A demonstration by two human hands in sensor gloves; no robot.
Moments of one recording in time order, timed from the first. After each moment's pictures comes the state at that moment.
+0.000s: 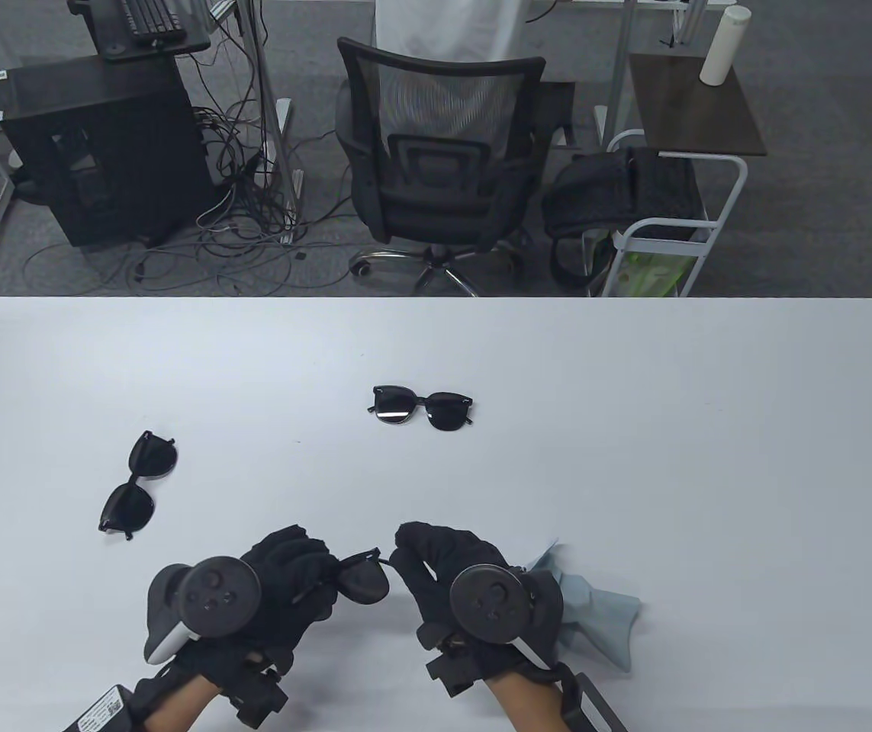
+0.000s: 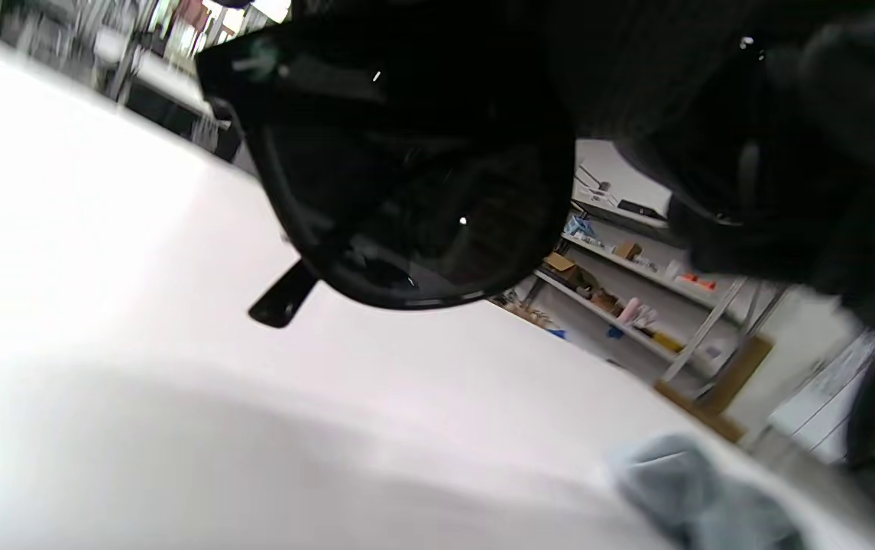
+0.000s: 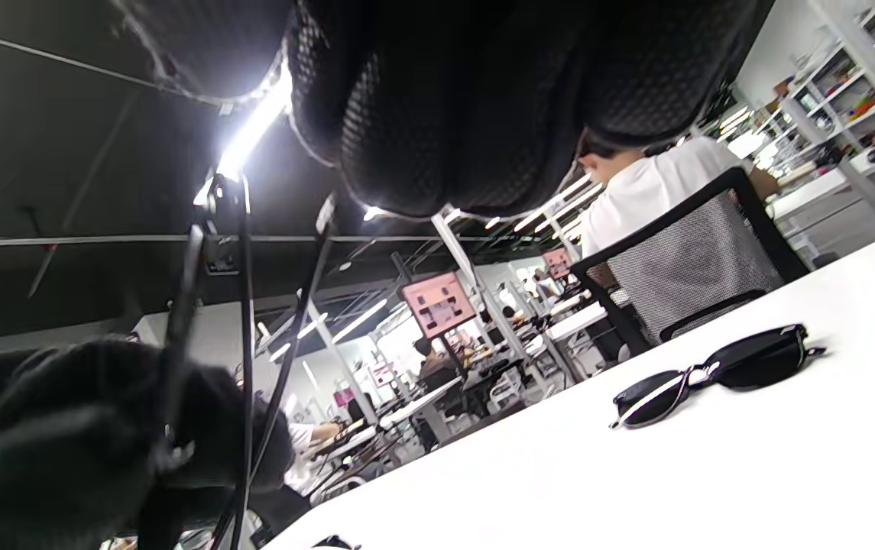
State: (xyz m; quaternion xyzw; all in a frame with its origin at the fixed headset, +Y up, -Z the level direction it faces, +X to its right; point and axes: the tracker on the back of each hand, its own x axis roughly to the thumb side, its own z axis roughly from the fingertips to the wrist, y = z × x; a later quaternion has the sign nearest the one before) left_hand -0.223 -0.695 -0.229 0.02 -0.20 0.25 0.95; right_hand 0.033 -0.678 -0.239 0.15 -0.17 0.92 0.33
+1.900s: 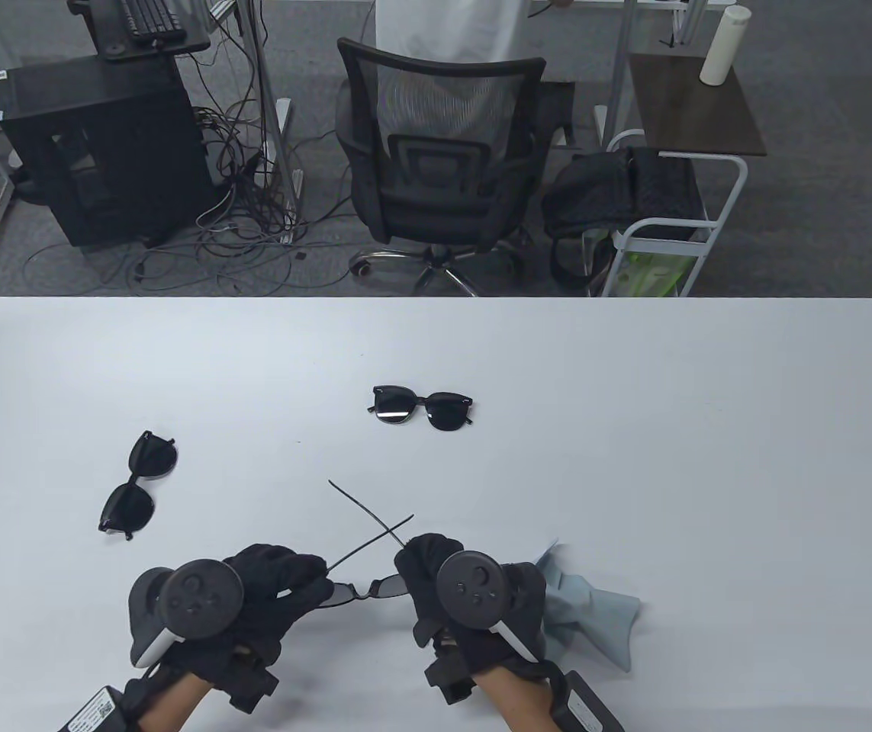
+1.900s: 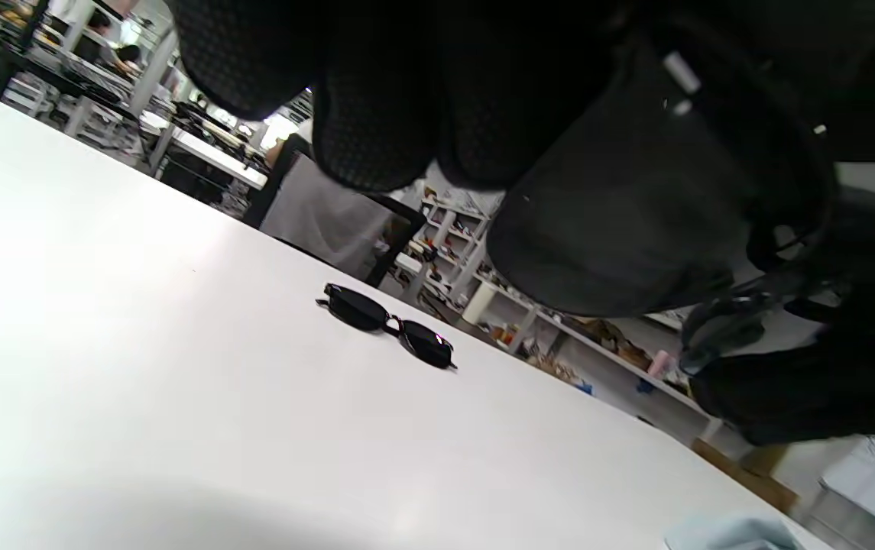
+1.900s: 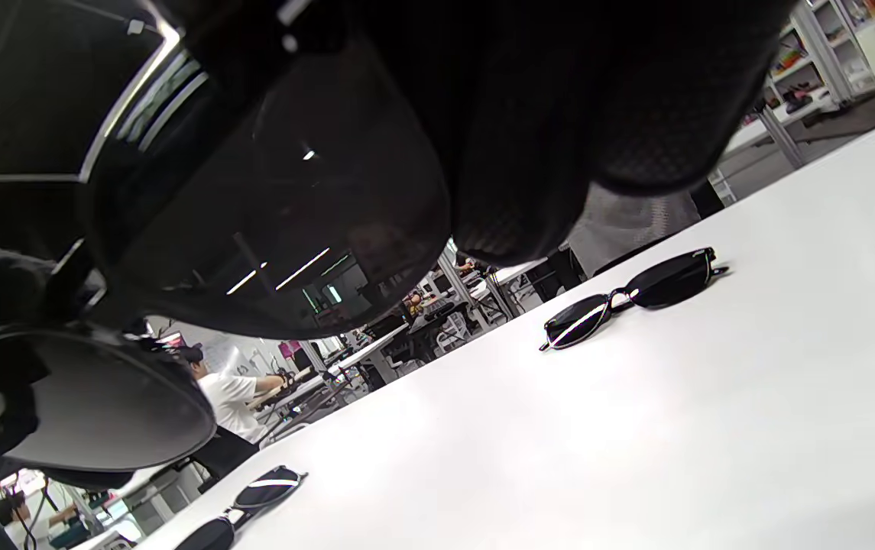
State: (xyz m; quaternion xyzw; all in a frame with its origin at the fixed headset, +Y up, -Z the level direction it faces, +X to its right) left_hand -0.247 -0.697 -0.234 0.06 -0.15 0.30 0.94; right_hand 0.025 -0.704 -0.251 0.12 -0.08 0.94 0.32
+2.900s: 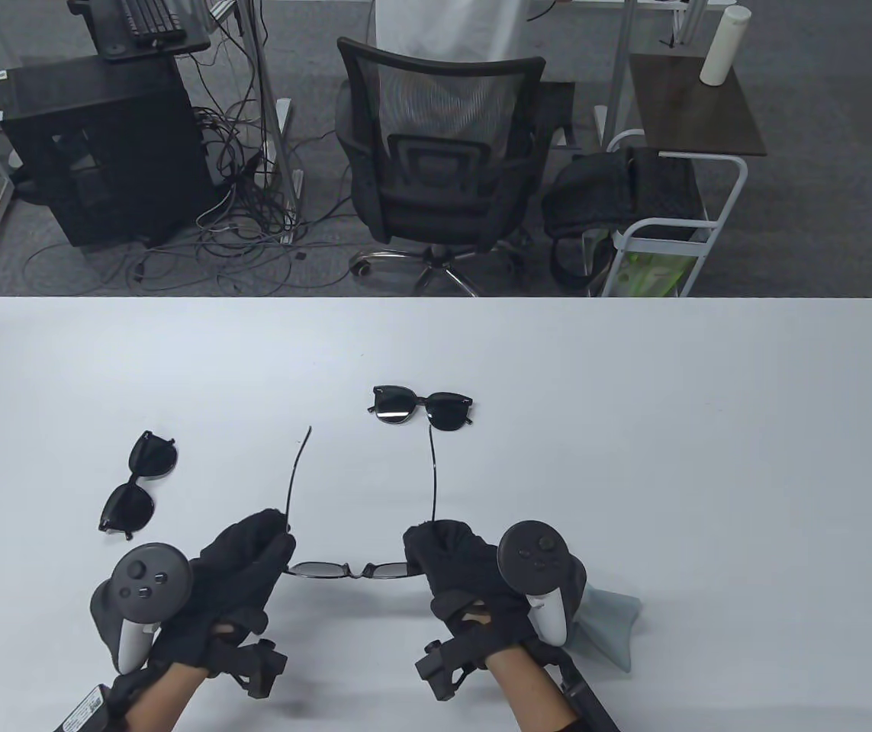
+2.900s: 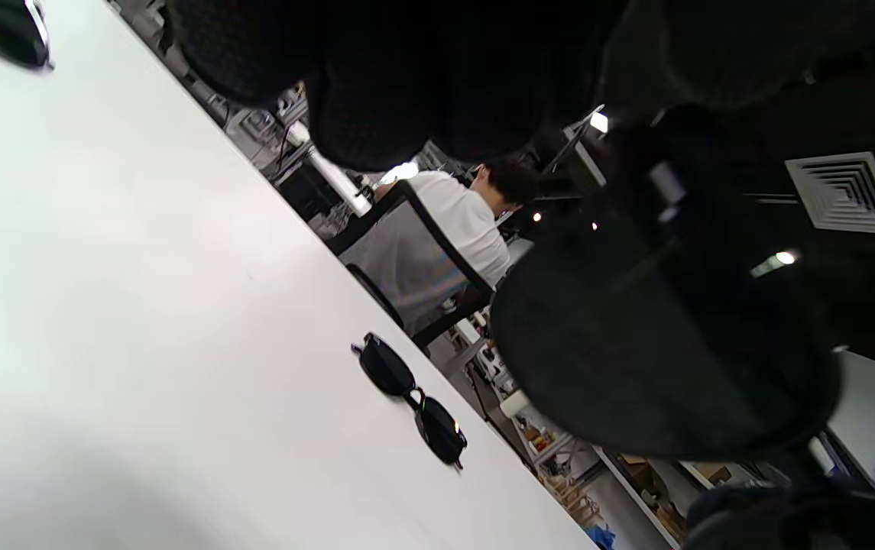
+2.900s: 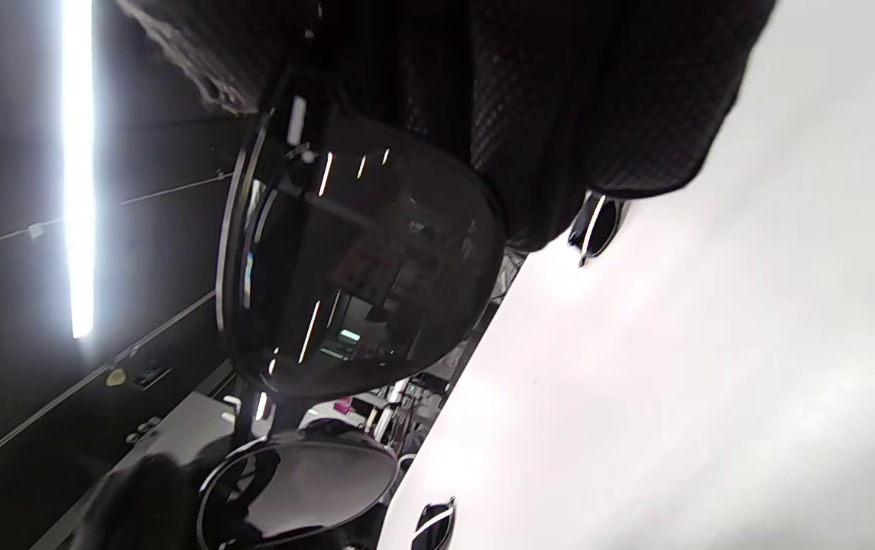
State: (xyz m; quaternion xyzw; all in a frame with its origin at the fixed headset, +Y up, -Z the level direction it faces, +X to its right) left_hand -0.278 -0.699 -0.238 0.08 -0.03 0.43 0.90; right_hand 0.054 -0.723 -0.270 0.05 0.02 0.83 0.56
